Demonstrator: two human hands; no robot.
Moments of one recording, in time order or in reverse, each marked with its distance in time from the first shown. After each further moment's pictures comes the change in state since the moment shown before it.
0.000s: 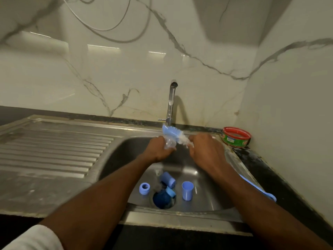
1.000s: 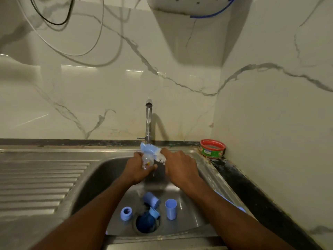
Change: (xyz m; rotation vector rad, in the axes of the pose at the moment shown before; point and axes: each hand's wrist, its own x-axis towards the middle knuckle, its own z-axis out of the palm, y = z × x) left_hand 0.005 -0.010 0.005 -0.050 0.049 -0.010; right_hand -0.007 -0.011 -0.008 0.067 -0.021 -0.043
